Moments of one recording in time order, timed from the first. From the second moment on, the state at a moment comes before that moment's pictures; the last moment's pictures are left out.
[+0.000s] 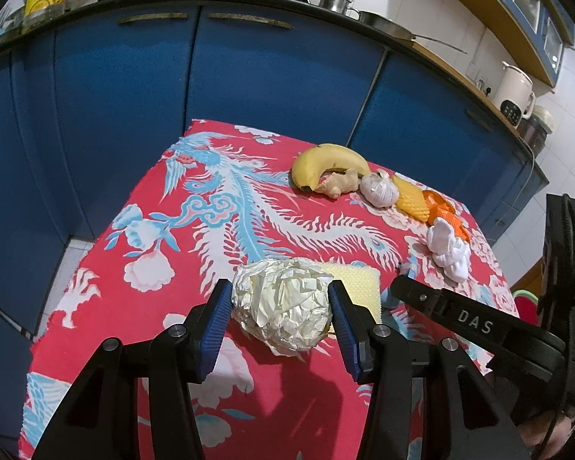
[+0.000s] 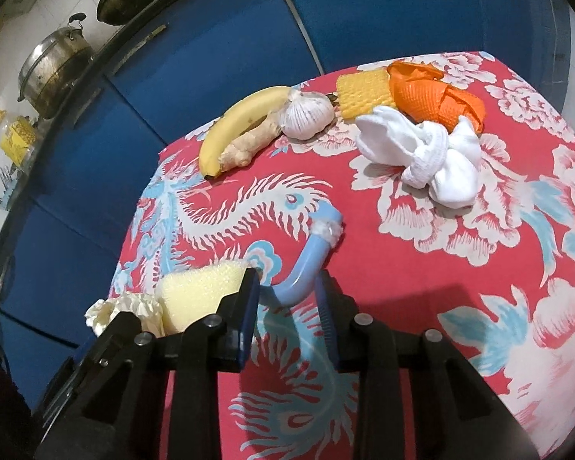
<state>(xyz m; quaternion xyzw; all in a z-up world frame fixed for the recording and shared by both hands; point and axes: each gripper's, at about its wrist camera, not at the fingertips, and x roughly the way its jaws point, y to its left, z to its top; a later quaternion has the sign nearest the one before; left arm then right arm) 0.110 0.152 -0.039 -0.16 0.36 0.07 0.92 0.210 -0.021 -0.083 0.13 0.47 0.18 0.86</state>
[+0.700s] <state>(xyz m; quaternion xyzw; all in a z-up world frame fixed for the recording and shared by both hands) 0.104 0.150 -0.034 -0.17 0.35 0.07 0.92 0.229 -0.017 -0.088 0.16 0.48 0.17 0.85</state>
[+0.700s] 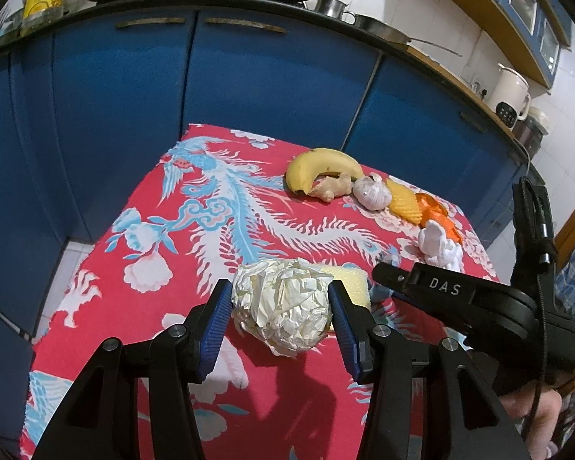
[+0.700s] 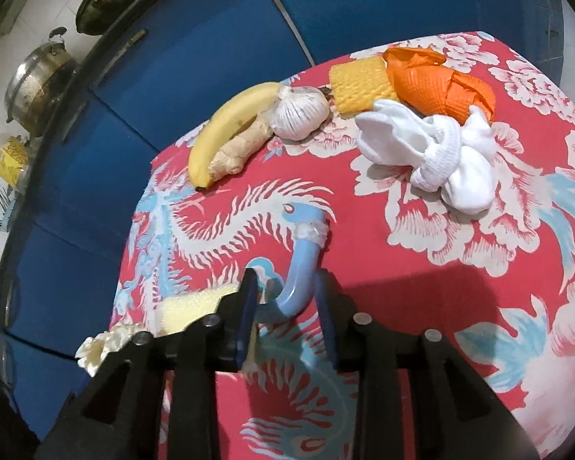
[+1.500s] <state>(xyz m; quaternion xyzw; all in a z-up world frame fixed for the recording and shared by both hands) 0.099 0.133 -0.019 -0.16 0.35 0.04 0.92 0.180 -0.079 -0.055 0.15 0.45 0.18 0.86</state>
